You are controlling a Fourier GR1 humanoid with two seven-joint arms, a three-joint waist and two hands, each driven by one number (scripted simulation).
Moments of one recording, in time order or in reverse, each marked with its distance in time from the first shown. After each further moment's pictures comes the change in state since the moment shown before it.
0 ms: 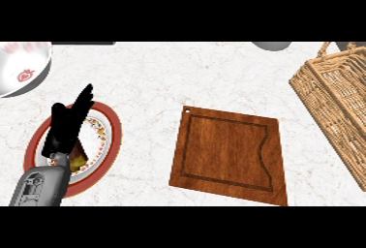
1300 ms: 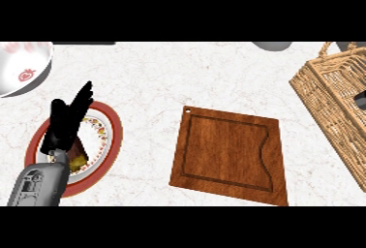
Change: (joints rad) left arm -0.021 0.003 0.010 0.003 -0.003 -0.012 0.016; right arm 0.162 -0.017 -0.070 0.654 0.024 -0.317 -0.589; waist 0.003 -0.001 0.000
